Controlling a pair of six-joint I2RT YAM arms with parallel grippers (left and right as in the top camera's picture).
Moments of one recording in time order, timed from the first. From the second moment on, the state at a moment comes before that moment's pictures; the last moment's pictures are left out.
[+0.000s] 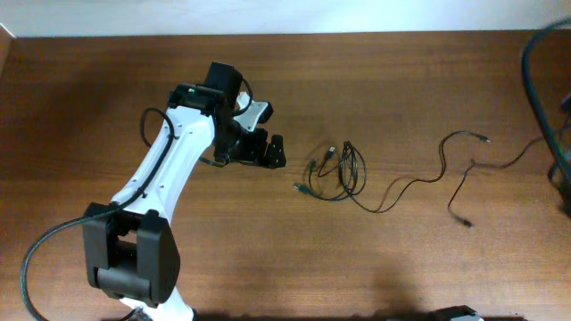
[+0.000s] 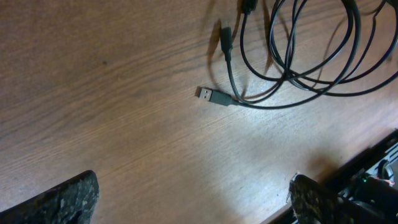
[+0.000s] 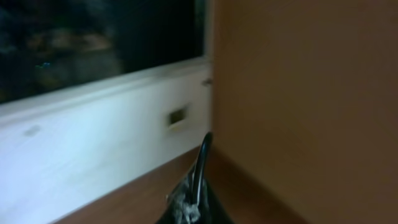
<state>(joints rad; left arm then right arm) -0.24 1.83 1.54 -1.14 0.43 0.03 0.17 1.26 2.03 -0.95 0.88 0.13</state>
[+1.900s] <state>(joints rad) -0.24 1.83 1.54 -1.14 0.44 0.03 0.28 1.99 1.22 -0.50 -0.36 0.32</state>
